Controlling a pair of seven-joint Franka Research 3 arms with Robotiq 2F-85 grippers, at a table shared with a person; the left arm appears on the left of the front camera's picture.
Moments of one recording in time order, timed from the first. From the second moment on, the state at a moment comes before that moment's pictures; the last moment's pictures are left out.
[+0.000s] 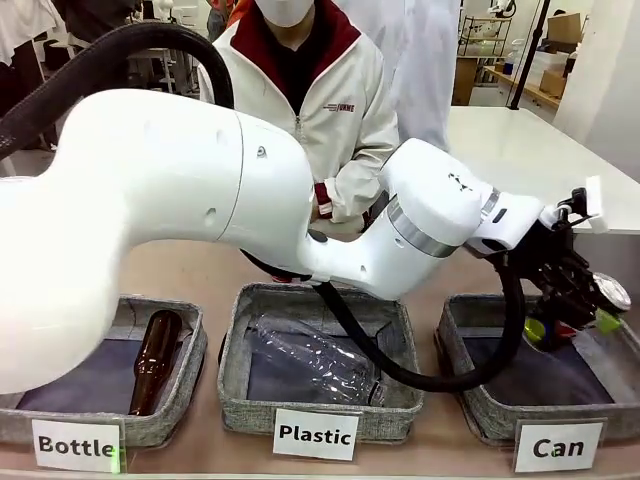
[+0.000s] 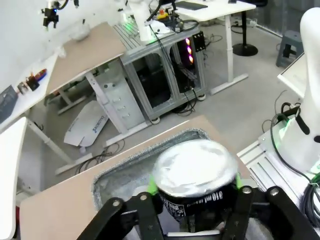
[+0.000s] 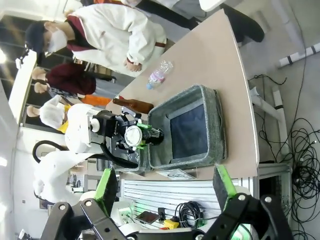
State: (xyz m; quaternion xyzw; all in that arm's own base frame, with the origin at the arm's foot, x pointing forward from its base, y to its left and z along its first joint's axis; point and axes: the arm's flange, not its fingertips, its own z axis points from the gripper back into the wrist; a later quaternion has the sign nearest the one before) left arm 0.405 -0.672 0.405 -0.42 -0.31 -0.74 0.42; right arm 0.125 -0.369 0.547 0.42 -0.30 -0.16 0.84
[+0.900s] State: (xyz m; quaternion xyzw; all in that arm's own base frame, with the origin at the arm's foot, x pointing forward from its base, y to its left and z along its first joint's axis) left arm 0.446 -0.621 0.440 -0.40 -0.29 -0.73 0.48; right arm 0.125 -0.369 0.546 0.42 -0.30 -0.16 0.84
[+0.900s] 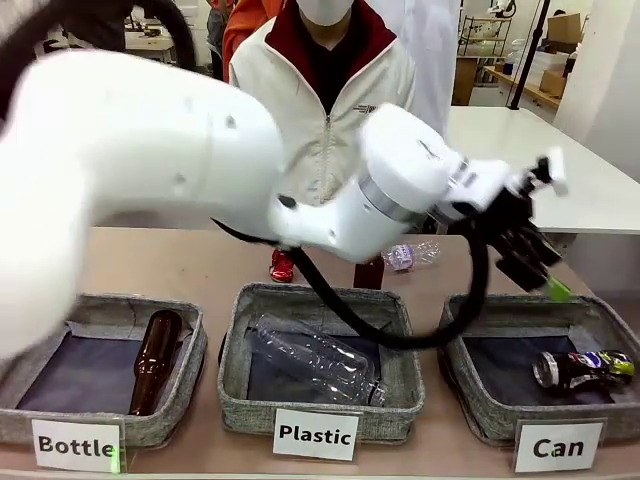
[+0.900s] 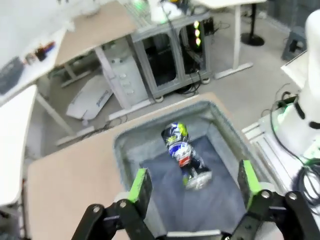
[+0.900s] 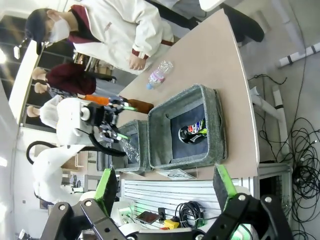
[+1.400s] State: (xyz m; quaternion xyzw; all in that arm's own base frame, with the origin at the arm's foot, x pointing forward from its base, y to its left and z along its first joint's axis) left arm 0.429 -0.453 0.512 -0.38 -0.20 -0.74 0.52; right arm 0.209 -0.306 0.526 0.46 -0.24 -0.08 0.85
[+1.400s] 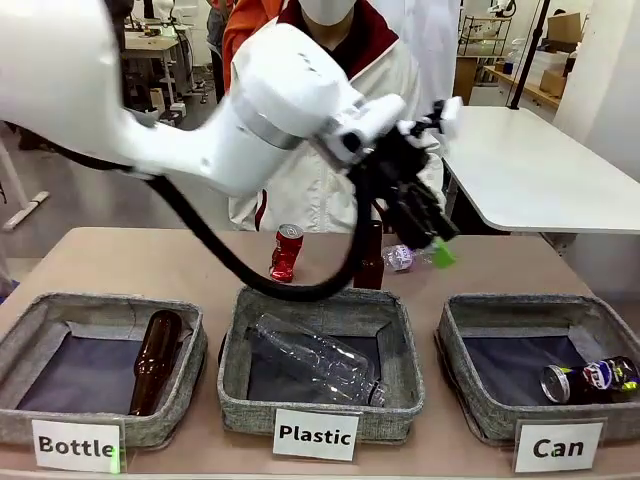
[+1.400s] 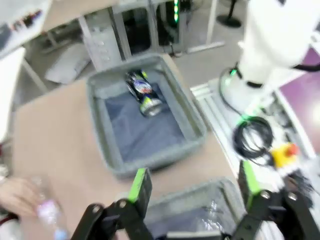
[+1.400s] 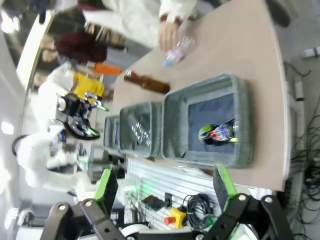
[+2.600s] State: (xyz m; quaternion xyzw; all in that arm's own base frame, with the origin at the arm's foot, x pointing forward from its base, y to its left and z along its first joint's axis) left arm 0.361 0.116 0.433 -0.54 -0.22 -0.12 0.80; right arm 0.374 -0.045 0.436 0.66 -0.11 -0.05 0.74
